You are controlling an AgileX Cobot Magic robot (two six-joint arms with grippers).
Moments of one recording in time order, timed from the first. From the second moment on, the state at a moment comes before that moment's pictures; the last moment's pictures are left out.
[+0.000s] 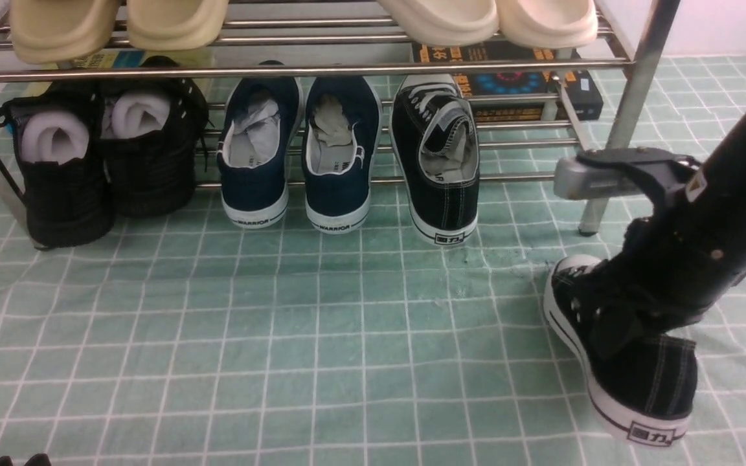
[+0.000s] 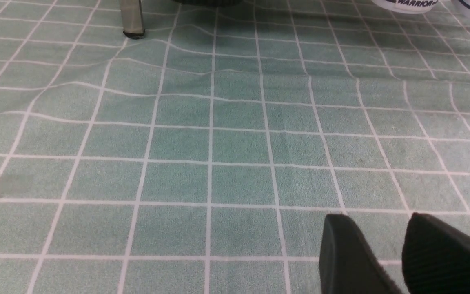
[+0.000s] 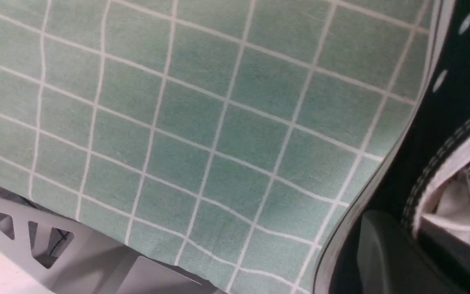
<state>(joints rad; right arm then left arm) 0.42 1.53 -1.20 0.31 1.14 0.01 0.01 -0.01 0.02 -0.18 0.39 0.10</state>
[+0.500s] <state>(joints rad) 0.47 1.54 -1.44 0.19 1.24 0.02 0.01 -0.01 0.02 -0.18 0.39 0.10</state>
